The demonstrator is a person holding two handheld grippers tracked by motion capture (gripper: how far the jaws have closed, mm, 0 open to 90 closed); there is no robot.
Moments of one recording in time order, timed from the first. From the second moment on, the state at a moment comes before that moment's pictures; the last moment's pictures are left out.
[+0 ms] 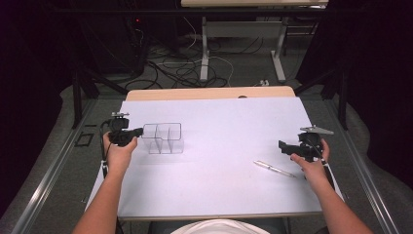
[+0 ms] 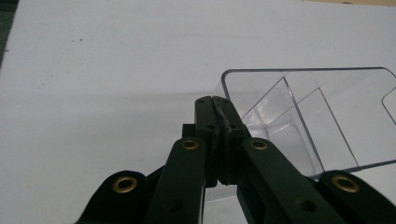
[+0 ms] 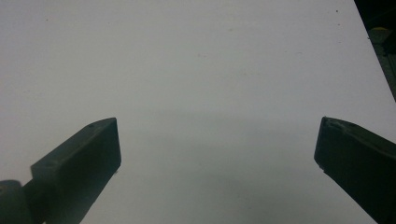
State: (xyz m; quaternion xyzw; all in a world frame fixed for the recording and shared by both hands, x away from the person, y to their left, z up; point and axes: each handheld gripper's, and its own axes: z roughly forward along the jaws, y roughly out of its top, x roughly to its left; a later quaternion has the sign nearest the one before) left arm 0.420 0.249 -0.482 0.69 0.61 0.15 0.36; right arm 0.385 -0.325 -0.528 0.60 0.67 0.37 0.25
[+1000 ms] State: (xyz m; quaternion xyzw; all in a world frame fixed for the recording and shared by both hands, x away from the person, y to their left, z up) left arm 0.419 0.131 -0.484 0.74 0.53 0.08 0.40; right arm 0.385 -0.325 -0.529 0.59 0.67 0.37 0.25
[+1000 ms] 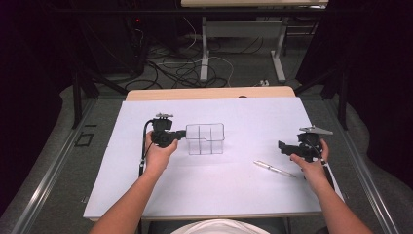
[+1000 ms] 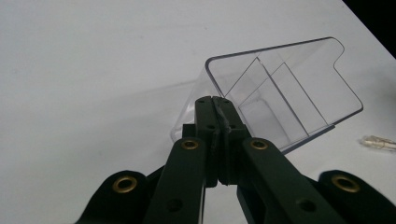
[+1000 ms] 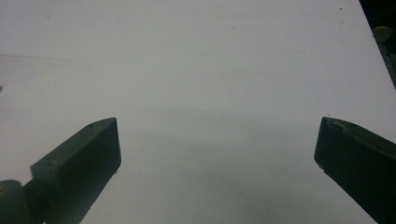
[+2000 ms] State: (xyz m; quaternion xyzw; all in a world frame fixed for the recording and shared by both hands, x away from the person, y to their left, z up) left arm 0.416 0.133 -0.488 0.75 0.51 0.08 0.42; right arm 0.381 -0.320 -0.522 0.56 0.69 0.36 0.27
